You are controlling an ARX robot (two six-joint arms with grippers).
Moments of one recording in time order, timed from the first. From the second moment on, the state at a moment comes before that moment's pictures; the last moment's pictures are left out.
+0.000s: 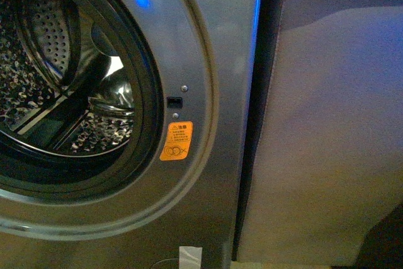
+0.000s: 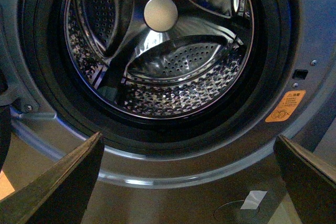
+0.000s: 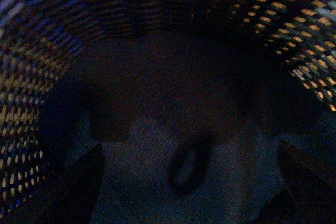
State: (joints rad) left arm 0.00 0.00 0.02 0.00 0.00 0.00; right arm -0.81 2.34 0.95 0.27 -0.41 -0.45
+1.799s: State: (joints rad) left arm 0.00 0.00 0.02 0.00 0.00 0.00; right arm -0.71 2.88 1.15 0.77 -0.26 -0.35
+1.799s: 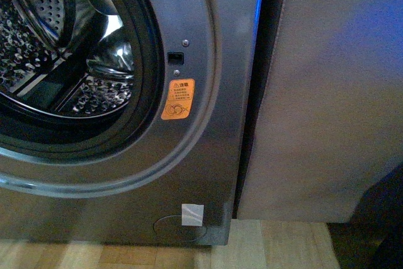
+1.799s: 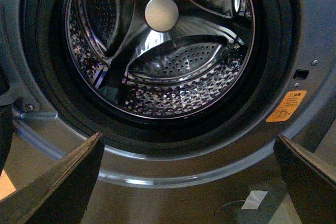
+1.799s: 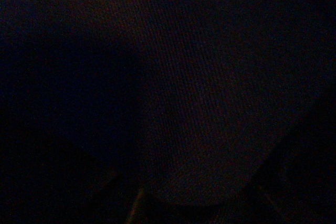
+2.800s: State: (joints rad) left arm 0.00 0.00 0.02 0.00 0.00 0.00; right arm -0.46 1.21 1.07 0.50 -0.54 -0.11
